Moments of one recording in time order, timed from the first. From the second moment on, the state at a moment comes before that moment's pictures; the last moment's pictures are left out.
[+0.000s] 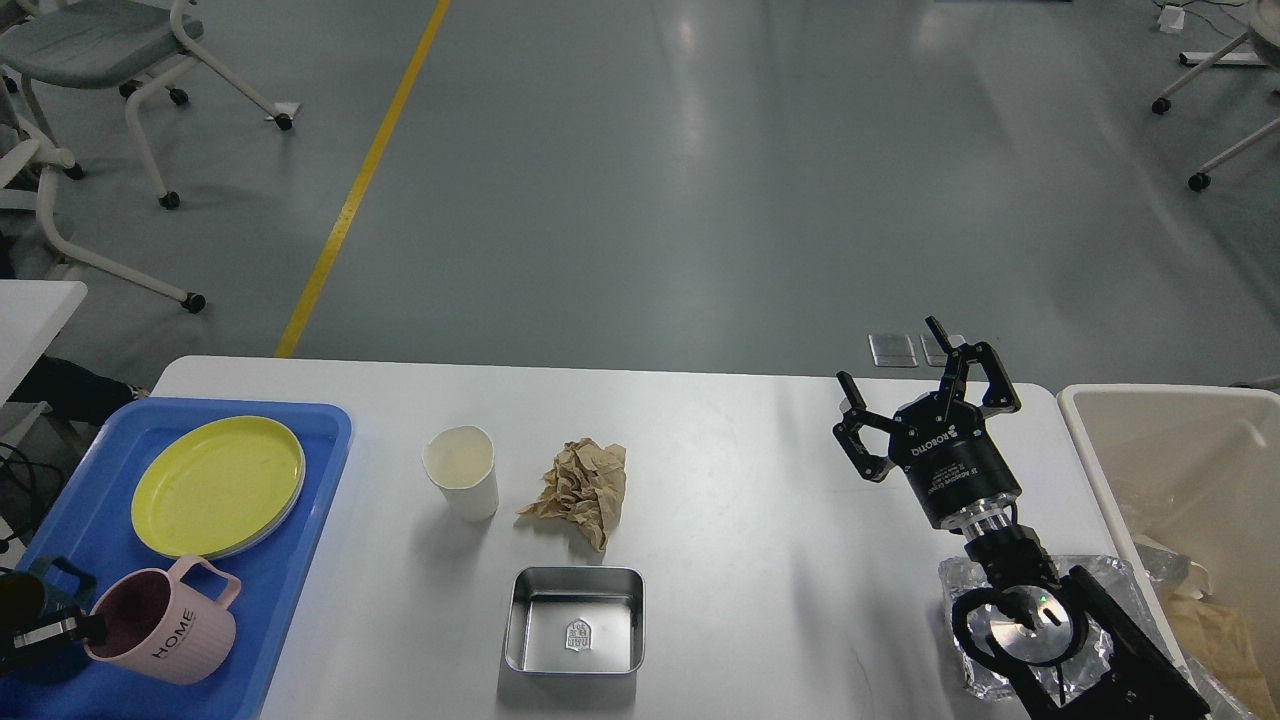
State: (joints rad) left arm -0.30 1.18 -0.32 -1.32 1.08 -0.17 -0.09; right arm 0.14 -0.10 1.32 1.21 -0.34 0.40 0.23
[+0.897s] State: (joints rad) left arm -0.31 1.31 -0.45 -1.41 1.04 -0.24 -0.09; right arm 0.15 -0.10 1.32 1.21 -0.34 0.40 0.23
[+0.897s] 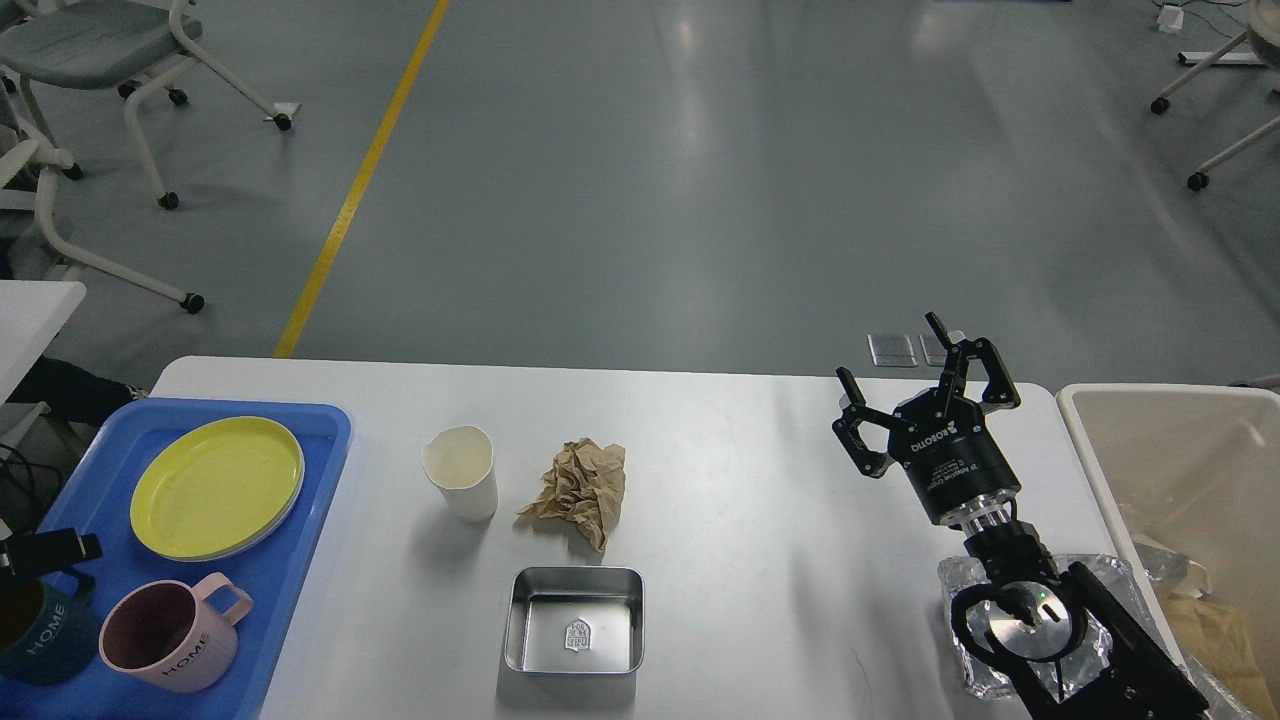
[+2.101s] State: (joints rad) left arm -0.44 1.49 -0.57 -1.71 1.03 -0.09 -0.27; right arm 0.16 -0.10 1.32 1.21 -0.34 0.40 0.23
